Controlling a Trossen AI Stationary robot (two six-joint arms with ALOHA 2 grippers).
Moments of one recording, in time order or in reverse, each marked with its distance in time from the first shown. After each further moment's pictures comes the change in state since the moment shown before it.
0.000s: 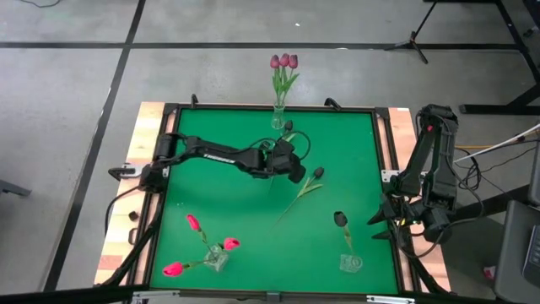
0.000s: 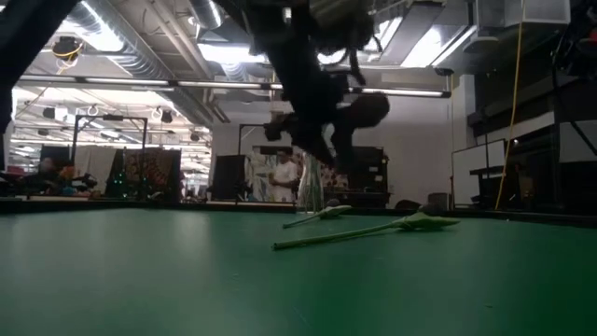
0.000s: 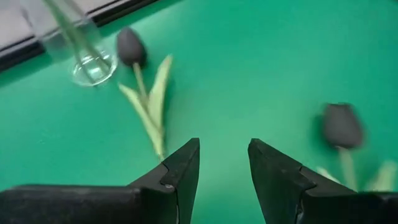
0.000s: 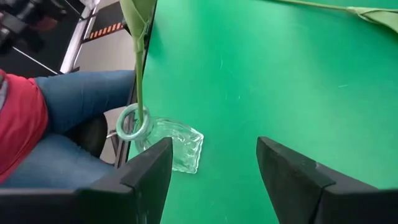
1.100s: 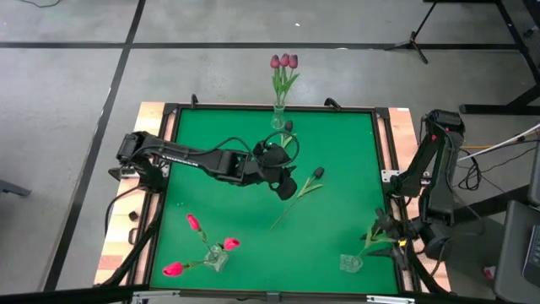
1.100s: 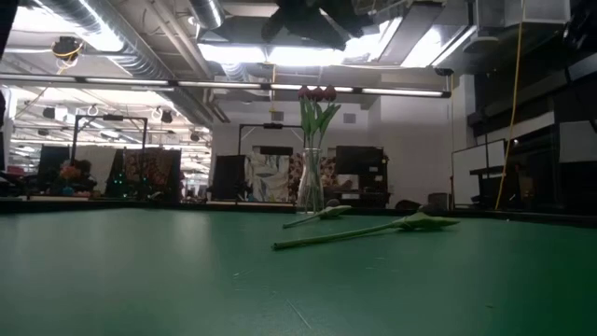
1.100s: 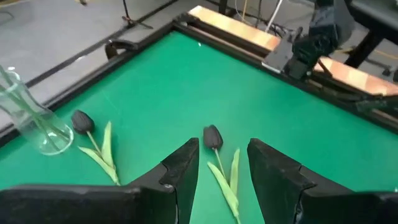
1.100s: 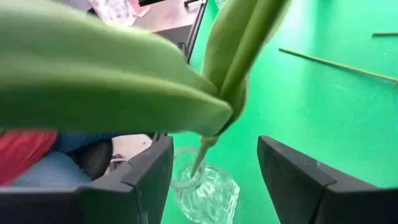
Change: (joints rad) left arm -0.172 -0.312 0.000 -0.006 0.052 0.219; right arm 0.000 0.209 0.000 0.387 0.144 -0.271
